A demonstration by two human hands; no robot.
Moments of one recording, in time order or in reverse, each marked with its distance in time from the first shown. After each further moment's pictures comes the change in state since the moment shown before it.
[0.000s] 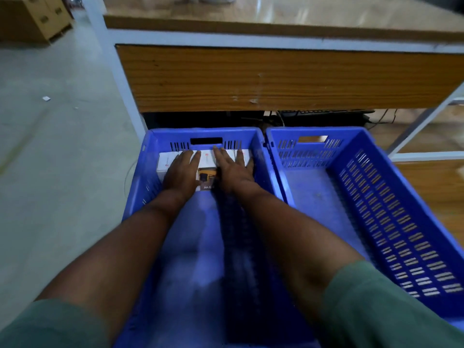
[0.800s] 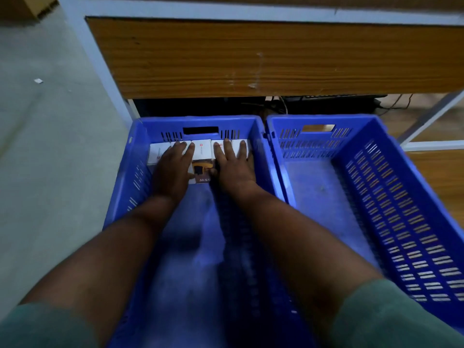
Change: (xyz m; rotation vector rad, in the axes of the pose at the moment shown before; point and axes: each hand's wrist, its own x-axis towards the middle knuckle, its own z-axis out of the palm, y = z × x) left_hand 0.006 -0.014 0.026 0.093 0.082 0.089; right_hand 0.009 0.010 0.022 -0.163 0.104 0.030
